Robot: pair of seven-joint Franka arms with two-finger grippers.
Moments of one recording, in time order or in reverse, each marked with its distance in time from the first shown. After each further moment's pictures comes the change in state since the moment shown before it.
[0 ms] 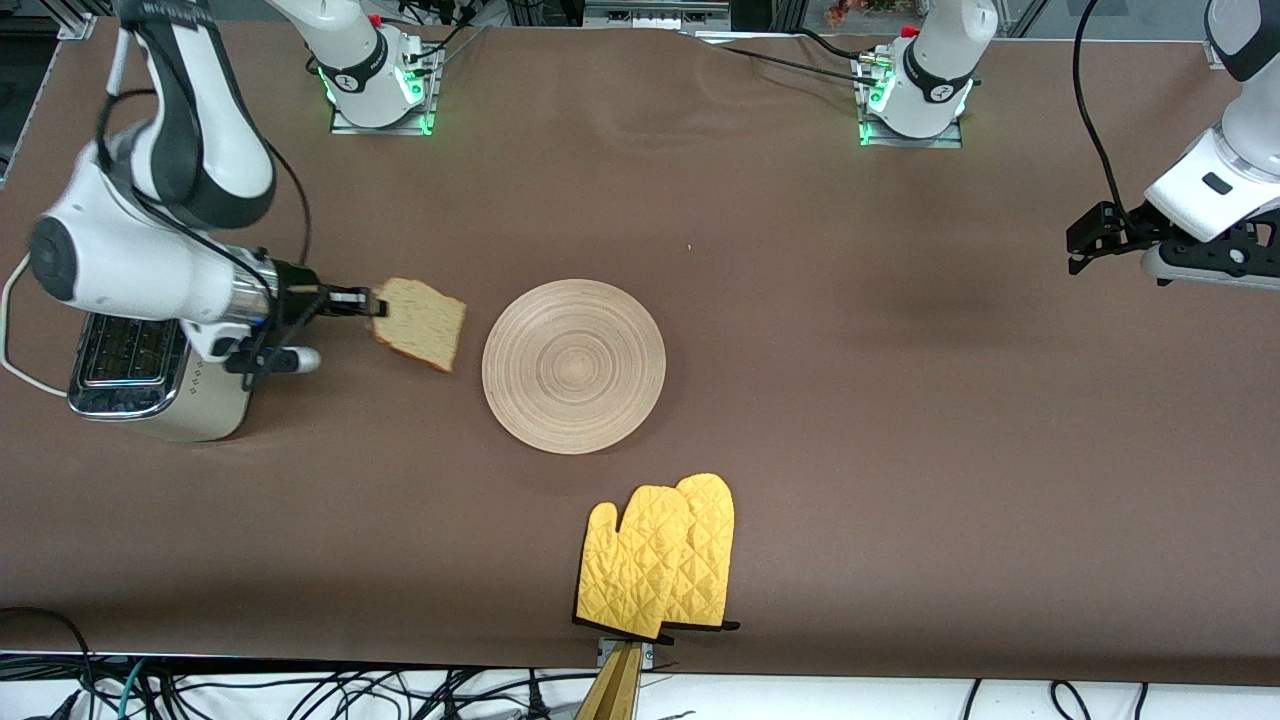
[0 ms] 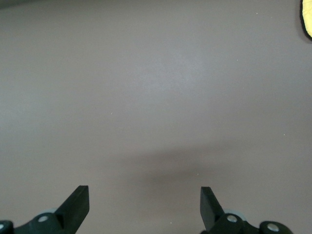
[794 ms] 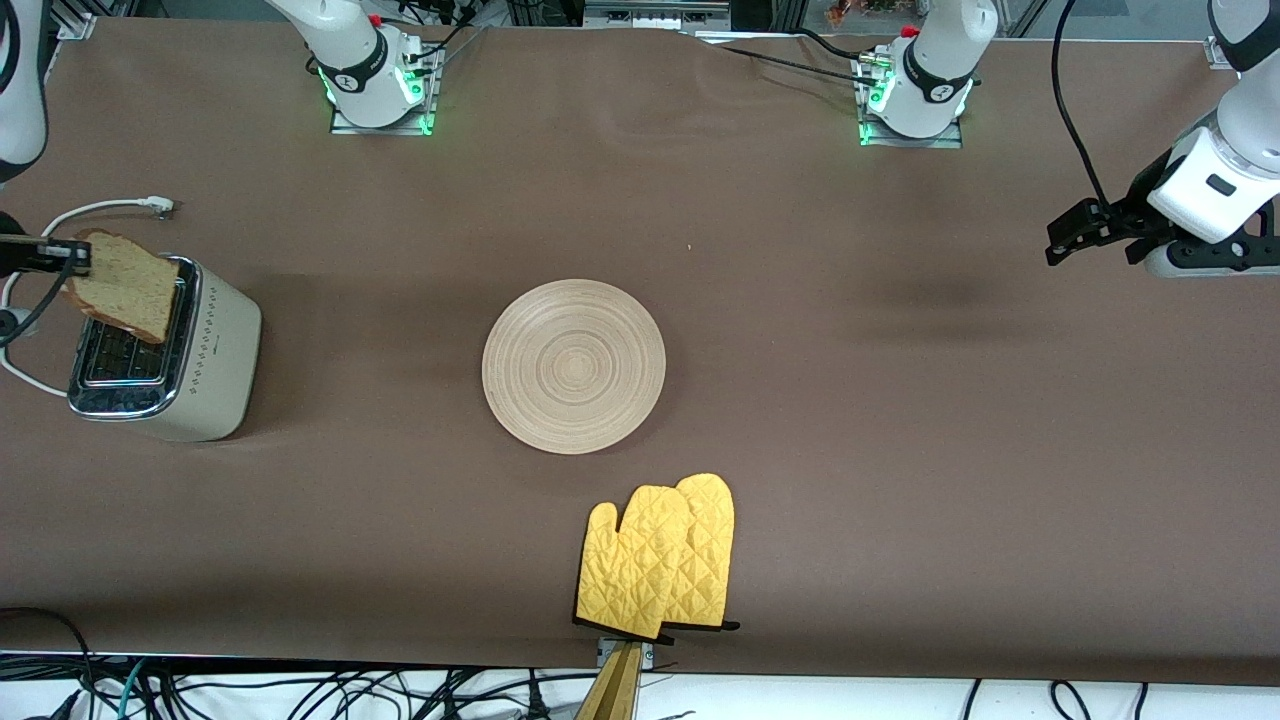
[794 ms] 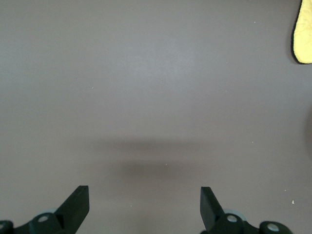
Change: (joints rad) left arm -0.005 -0.003 -0.014 0.030 -0.089 -0.090 -0.196; right arm -0.014 0.030 -0.266 0.319 -0.509 -0.301 -0.234
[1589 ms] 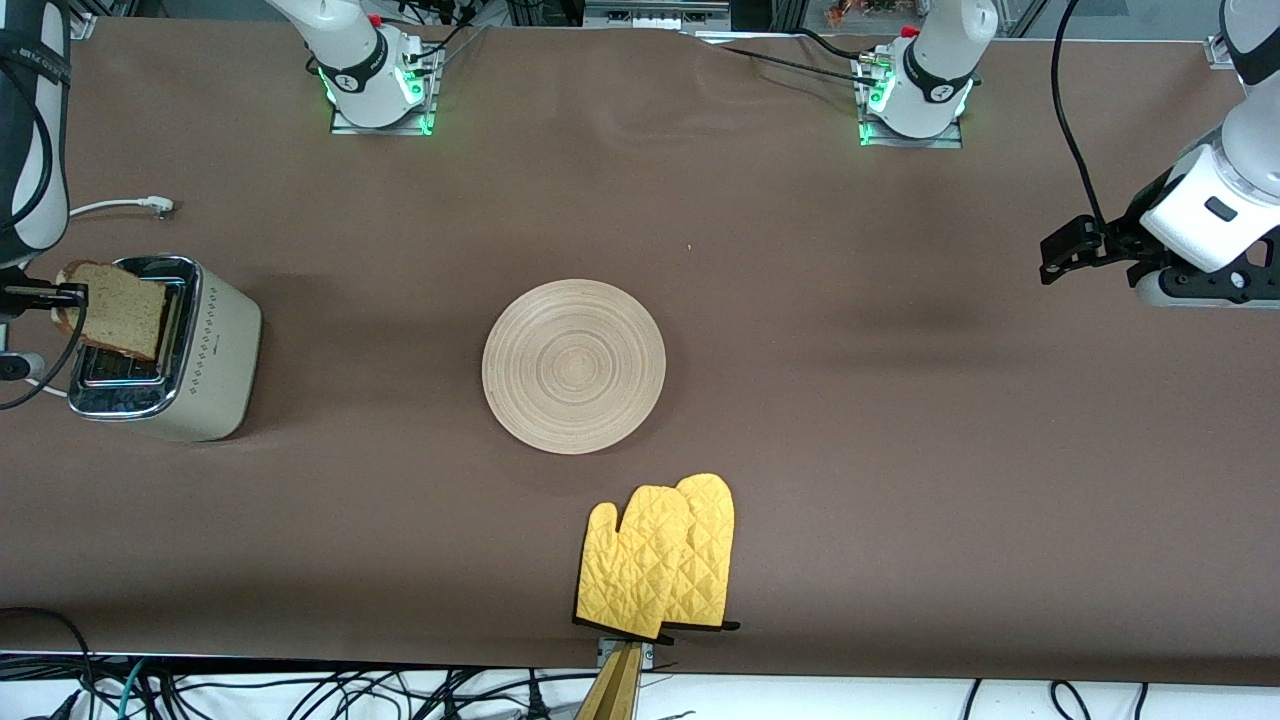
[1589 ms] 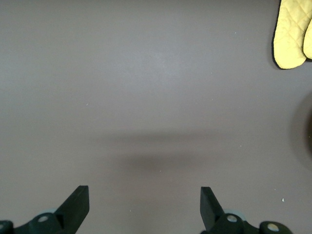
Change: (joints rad) left arm -0.004 0.163 -0.053 0.270 0.019 -0.127 -0.003; right arm -0.009 0.116 -0.034 0.010 -0.026 0.087 -0.017
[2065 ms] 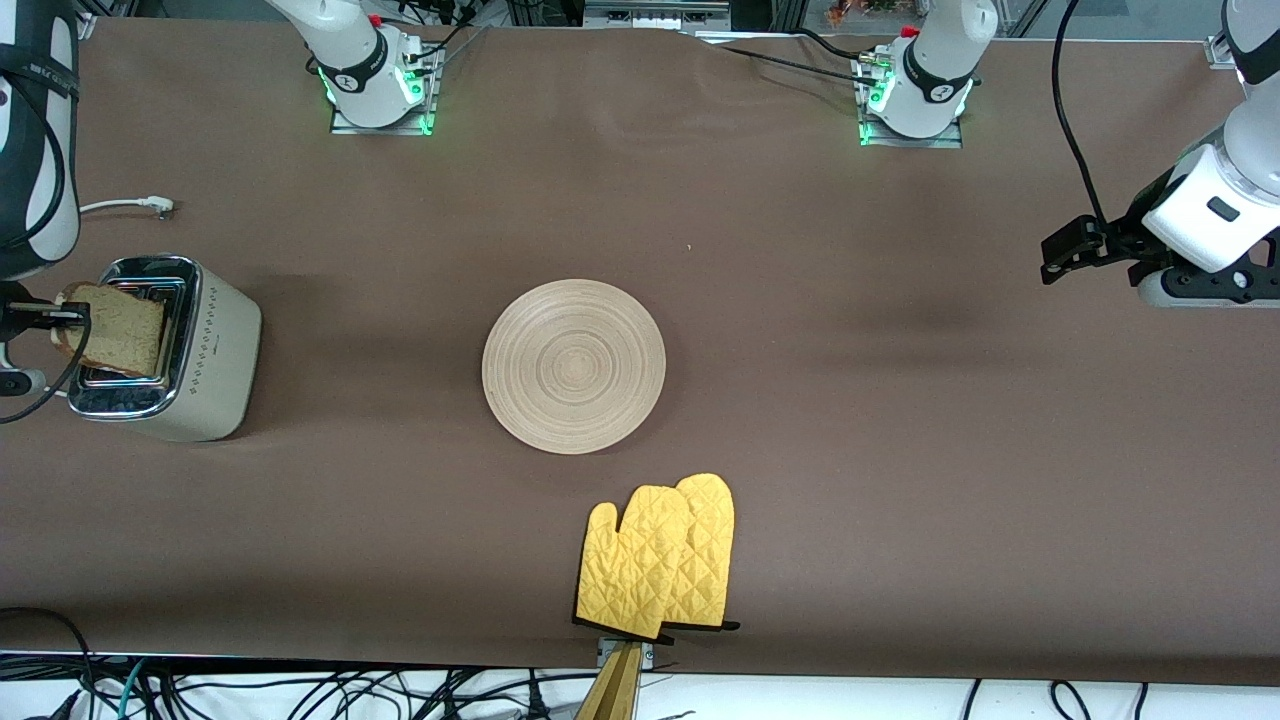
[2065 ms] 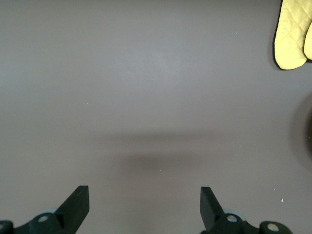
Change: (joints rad) left arm 0.001 0.000 0.002 0.004 0.000 -0.009 -0.008; right arm 0.000 0.028 0.000 0.000 0.000 0.078 0.000
